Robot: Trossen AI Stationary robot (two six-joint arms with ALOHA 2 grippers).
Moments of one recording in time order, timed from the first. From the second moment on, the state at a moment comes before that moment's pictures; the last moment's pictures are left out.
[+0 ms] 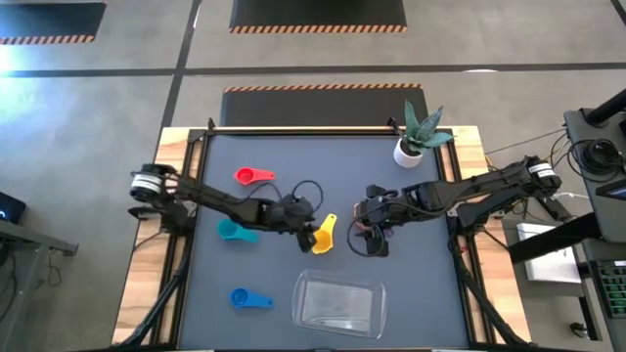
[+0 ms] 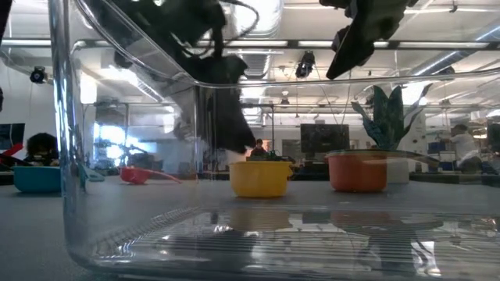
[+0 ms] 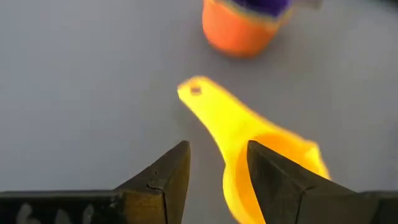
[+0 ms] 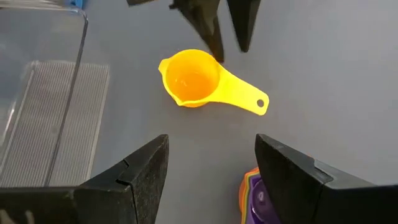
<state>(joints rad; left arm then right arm) -0.11 1.73 0.90 0.08 -0.25 -0.54 0.17 1.35 1.08 -0.62 0.08 0.21</state>
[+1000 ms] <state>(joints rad) -0.11 1.82 1.07 -0.24 -0.11 -0.64 0.18 1.35 1.08 -0.65 0.08 0.26</state>
